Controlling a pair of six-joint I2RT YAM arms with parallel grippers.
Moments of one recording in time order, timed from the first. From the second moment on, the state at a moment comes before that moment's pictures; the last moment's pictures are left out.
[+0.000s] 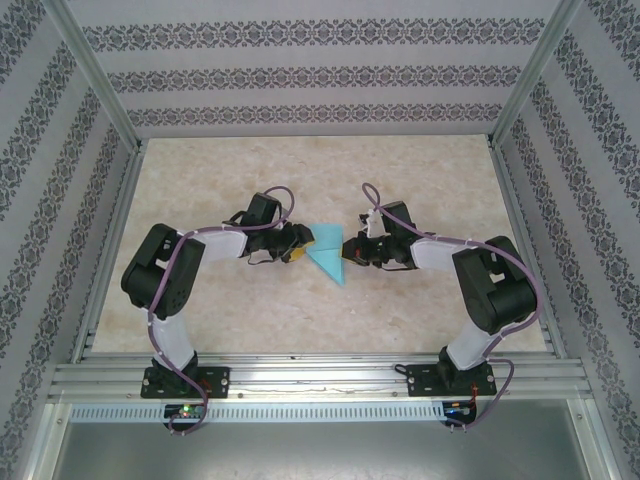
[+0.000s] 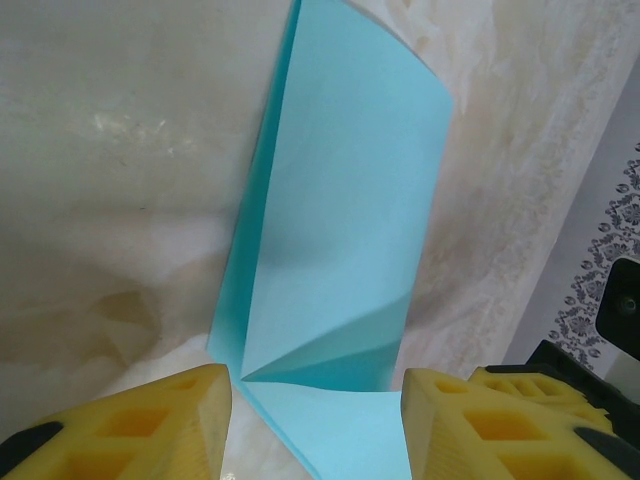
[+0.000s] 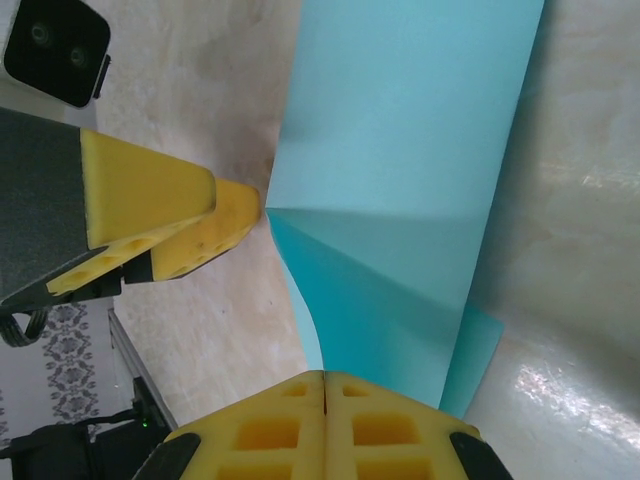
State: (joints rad) left arm -0.41 1.85 0.99 -0.02 0.58 -1.04; right arm 0.35 1.68 0.76 0.04 -0.75 0.70
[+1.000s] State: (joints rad) left arm -0.41 1.91 1.04 0.01 0.61 -1.06; right arm 0.34 1.67 0.70 0.16 -0.78 0.76
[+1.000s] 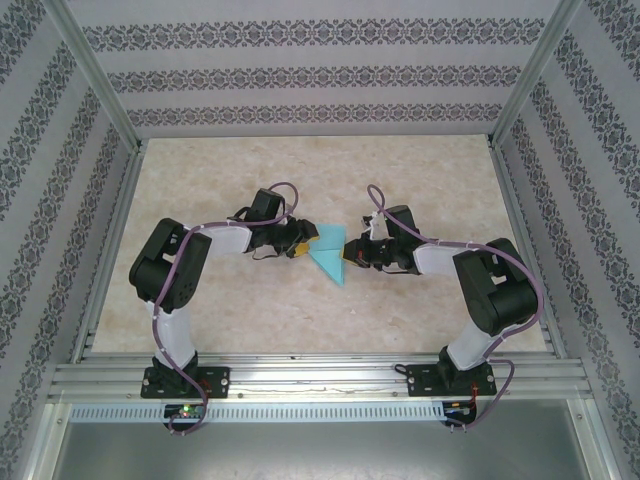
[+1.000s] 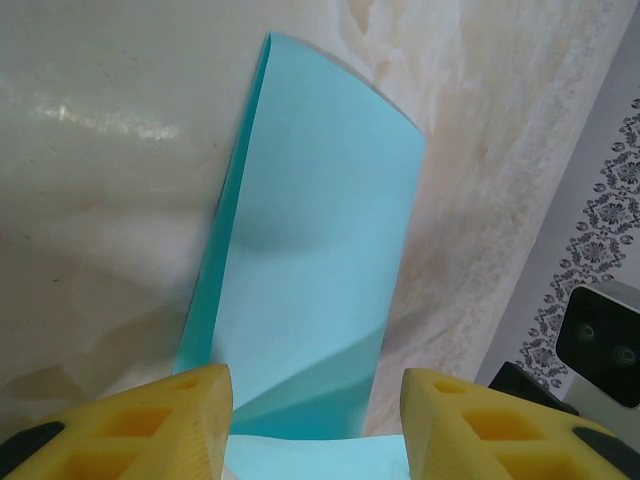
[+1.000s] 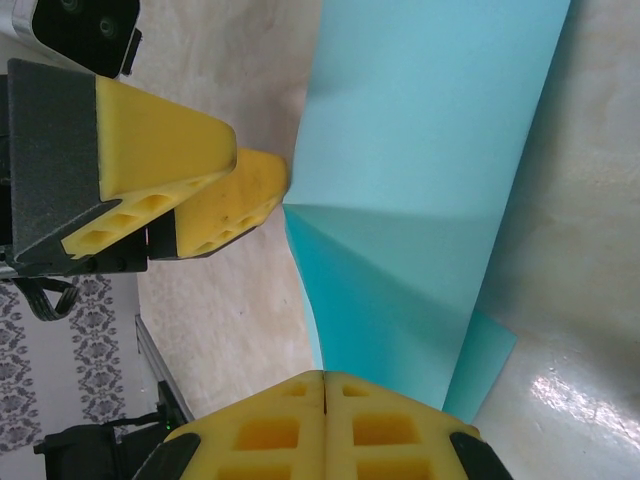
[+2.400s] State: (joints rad) left arm -0.41 1.94 1.04 0.04 0.62 -1.10; right arm 0.31 1.65 0.66 0.25 -0.82 0.81
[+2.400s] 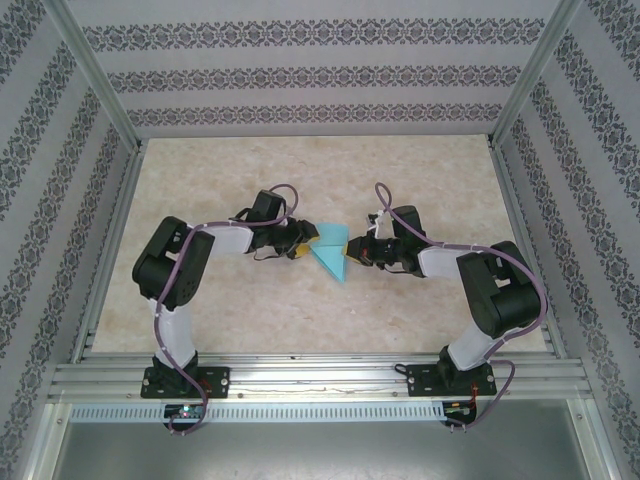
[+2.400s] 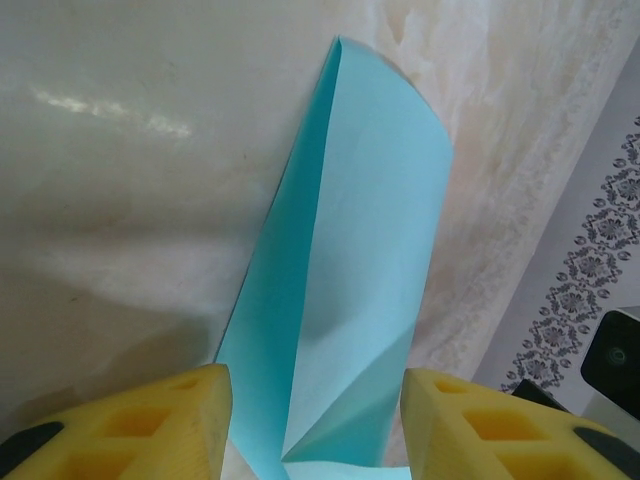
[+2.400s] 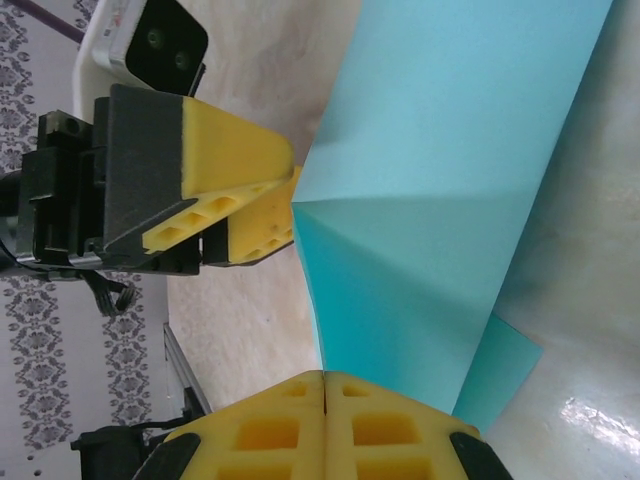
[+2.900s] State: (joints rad) left arm -0.41 2.02 1.12 0.11 0.69 -1.13; right arm 0.31 1.67 0.64 0.25 -0.83 0.81
